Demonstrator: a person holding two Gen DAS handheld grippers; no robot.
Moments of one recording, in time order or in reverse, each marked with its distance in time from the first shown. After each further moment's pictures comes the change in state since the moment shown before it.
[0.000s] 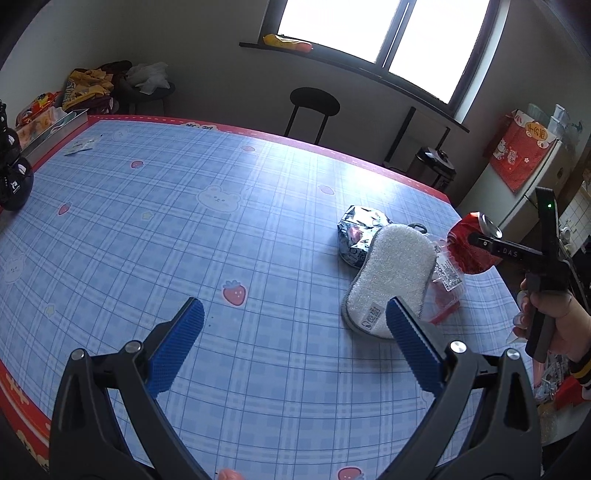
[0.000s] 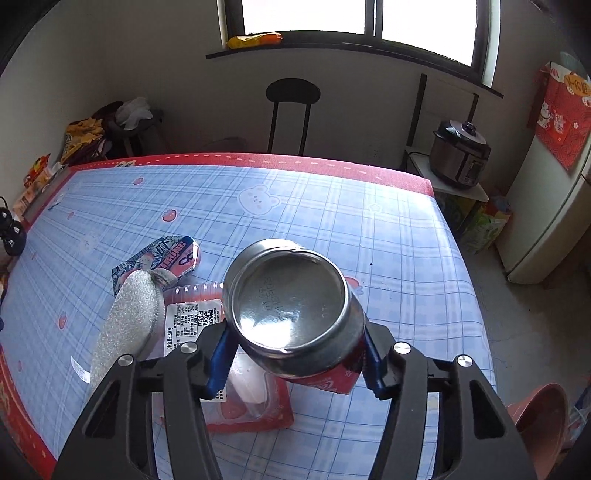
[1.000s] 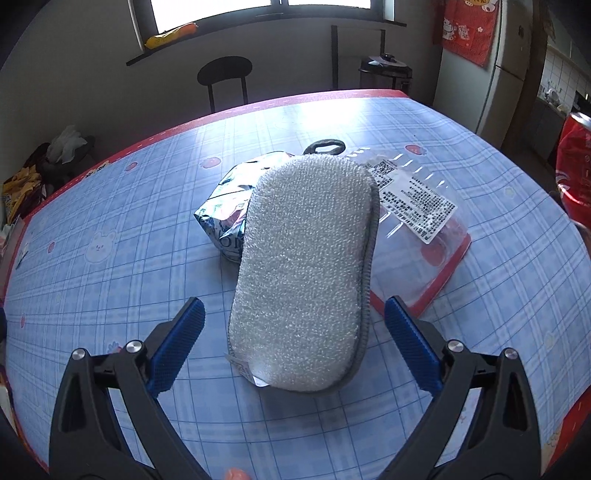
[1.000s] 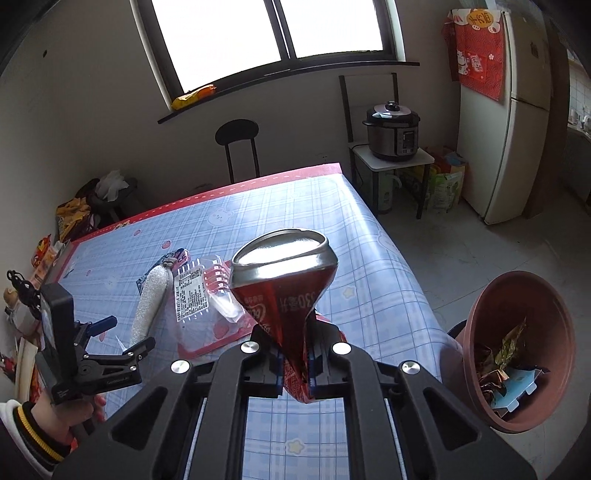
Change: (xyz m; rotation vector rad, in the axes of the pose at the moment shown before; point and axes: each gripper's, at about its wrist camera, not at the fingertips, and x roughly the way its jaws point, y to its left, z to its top) left arm 0.131 -0.139 -0.015 0.462 0.148 0.092; right arm -0.129 -0.068 -0.092 0.313 -0.105 -0.015
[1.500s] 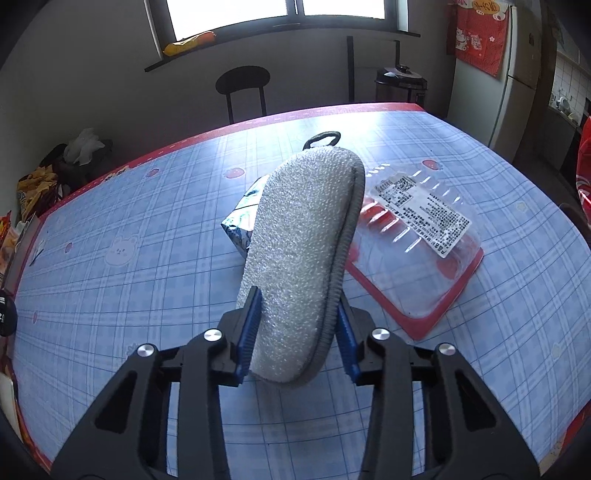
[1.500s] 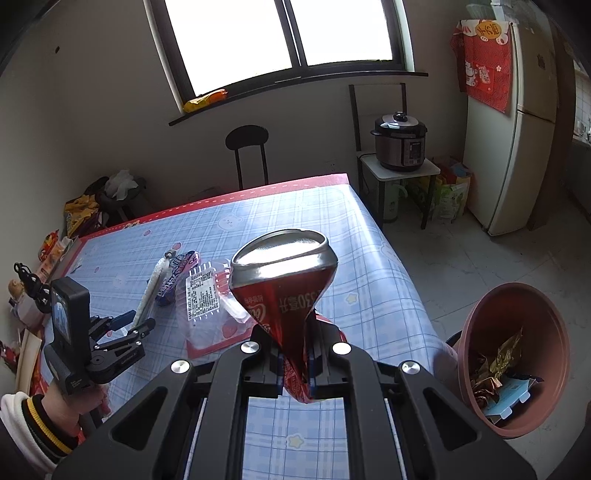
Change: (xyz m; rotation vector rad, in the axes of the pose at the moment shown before) left arm -0.019 0.016 0.000 -0.055 -0.059 0.038; right arm -0.017 0.006 0.003 -0.044 -0.024 0.027
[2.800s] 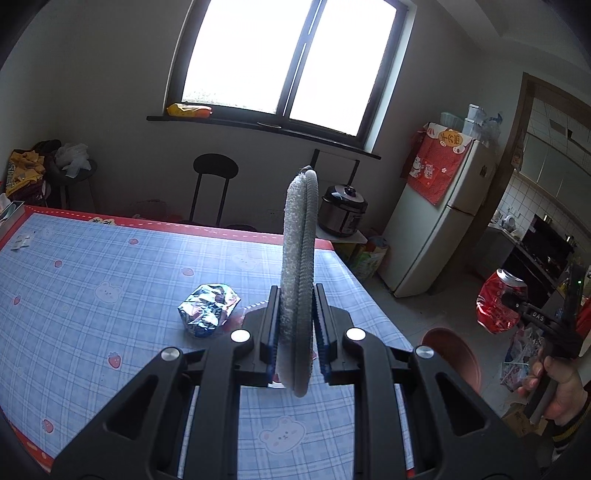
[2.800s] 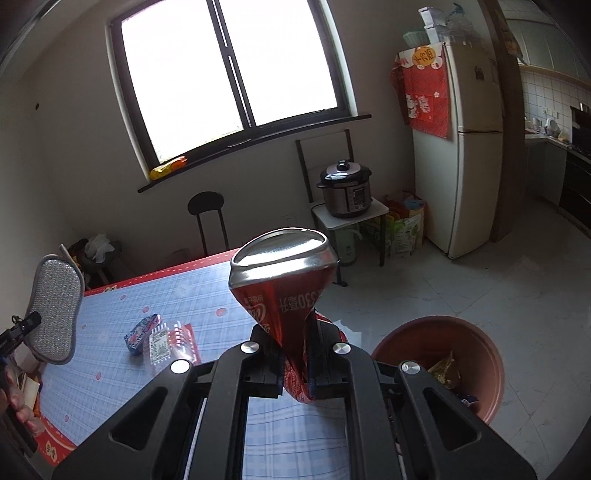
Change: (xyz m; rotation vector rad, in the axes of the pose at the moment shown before) left arm -0.219 -0.030 0.042 -0.243 -0.332 -0.288; right arm -0.116 -0.143 0.021 0.145 -0.196 -0.137
